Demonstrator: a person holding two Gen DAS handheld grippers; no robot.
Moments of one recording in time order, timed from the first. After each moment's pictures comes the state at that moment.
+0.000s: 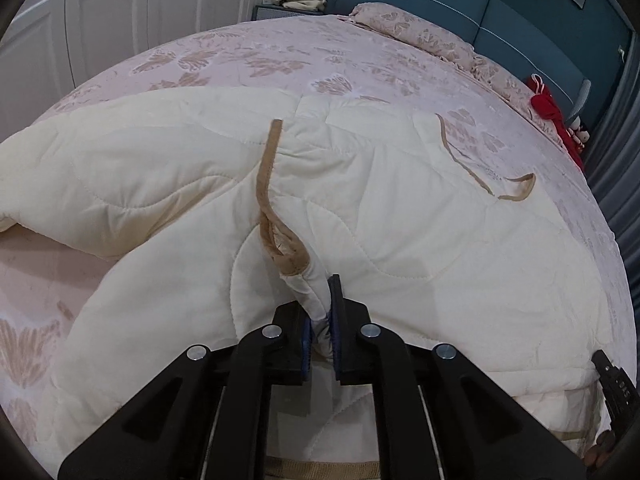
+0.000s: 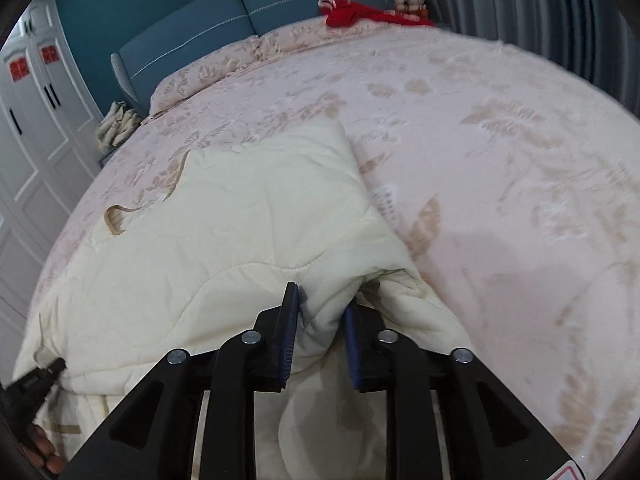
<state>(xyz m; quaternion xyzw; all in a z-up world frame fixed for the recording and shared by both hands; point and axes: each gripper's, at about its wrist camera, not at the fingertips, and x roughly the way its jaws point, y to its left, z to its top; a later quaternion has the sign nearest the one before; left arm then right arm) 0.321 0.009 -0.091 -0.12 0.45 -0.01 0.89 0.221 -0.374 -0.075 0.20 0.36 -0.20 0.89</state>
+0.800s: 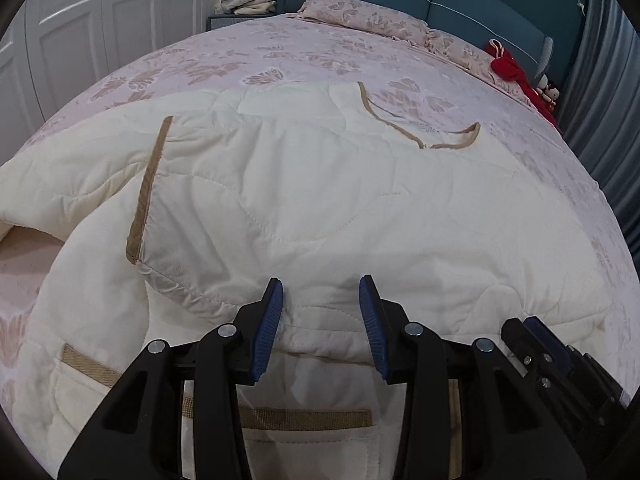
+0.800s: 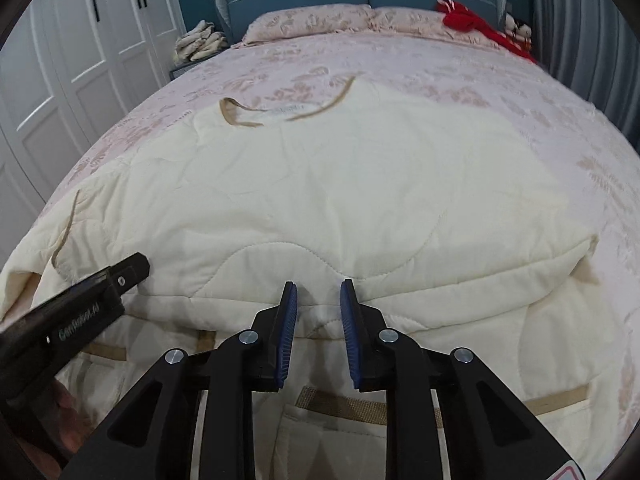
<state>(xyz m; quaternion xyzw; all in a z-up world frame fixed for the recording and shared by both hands) 0.293 -0.053 -0.095 -0.05 0.44 -0.06 0.89 0.255 -0.253 -0.088 0.09 0.43 -0.07 0.89</state>
